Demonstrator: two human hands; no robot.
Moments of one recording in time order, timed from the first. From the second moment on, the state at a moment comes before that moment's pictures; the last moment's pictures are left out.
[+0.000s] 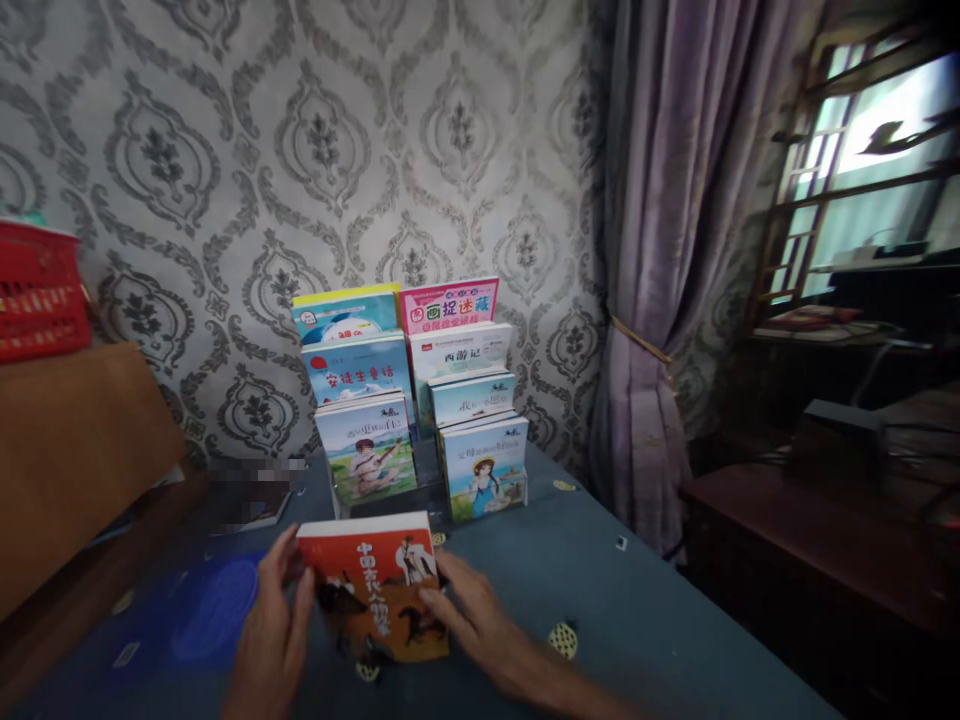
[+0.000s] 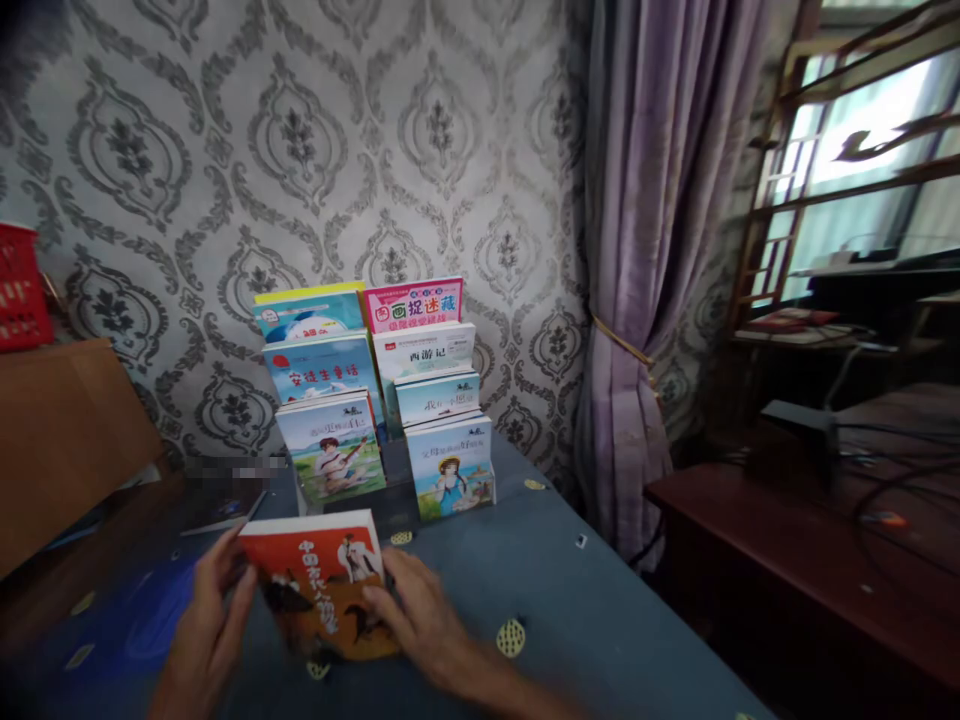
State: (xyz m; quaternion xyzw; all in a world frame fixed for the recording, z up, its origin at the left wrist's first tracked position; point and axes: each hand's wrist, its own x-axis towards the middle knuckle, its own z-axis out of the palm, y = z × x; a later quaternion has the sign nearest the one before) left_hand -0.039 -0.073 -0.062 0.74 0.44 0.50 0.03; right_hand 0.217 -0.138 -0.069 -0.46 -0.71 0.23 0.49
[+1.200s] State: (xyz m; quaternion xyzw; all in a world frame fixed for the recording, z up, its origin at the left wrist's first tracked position) left_hand -0.006 0.013 -0.006 0.74 0.48 0.47 0.03; right_hand 0.229 -0.019 -0.011 -0.49 -0.73 0.07 0.47
